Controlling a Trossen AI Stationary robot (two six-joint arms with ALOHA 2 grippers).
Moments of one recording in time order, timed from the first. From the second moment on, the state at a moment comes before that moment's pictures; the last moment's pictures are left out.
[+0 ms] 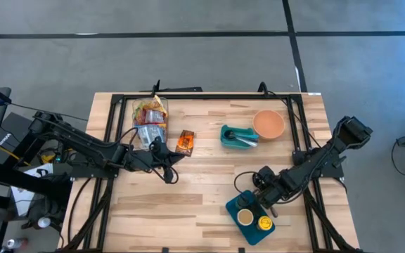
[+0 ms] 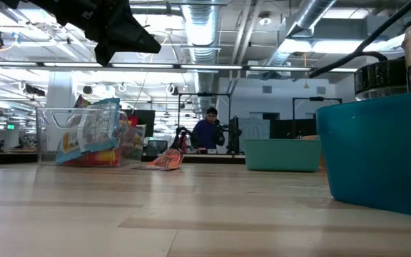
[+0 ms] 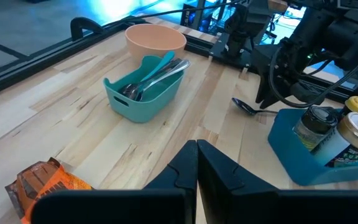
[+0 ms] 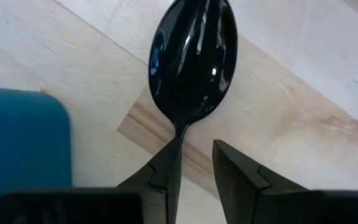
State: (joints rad) left arm -0.32 1.16 0.61 0.14 -0.60 -0.43; right arm 0.64 1.49 0.73 -0.74 0.21 1.60
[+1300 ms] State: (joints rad) left arm -0.32 1.16 0.61 0.14 -0.57 -0.43; right arm 0.60 1.49 0.68 -0.80 0.21 1.62
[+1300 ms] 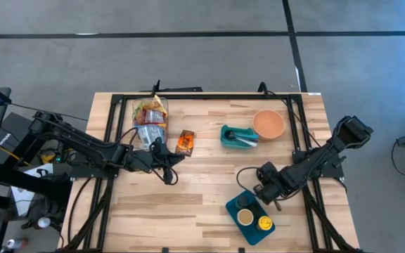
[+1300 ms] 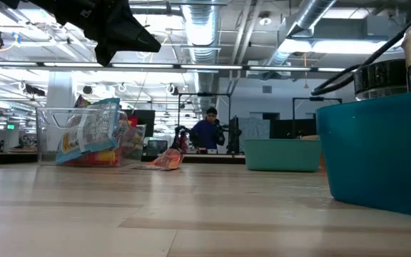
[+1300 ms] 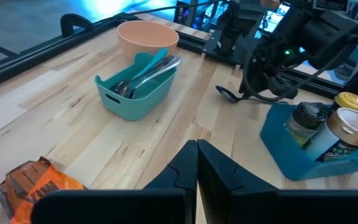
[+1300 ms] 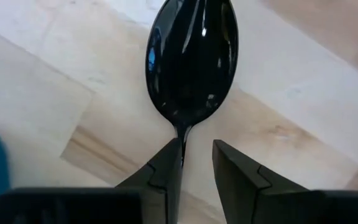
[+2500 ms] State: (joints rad) left arm -0.32 1.16 0.61 0.14 -0.57 -0.43; right arm 0.62 1.49 0.68 -0.80 0.19 1.62
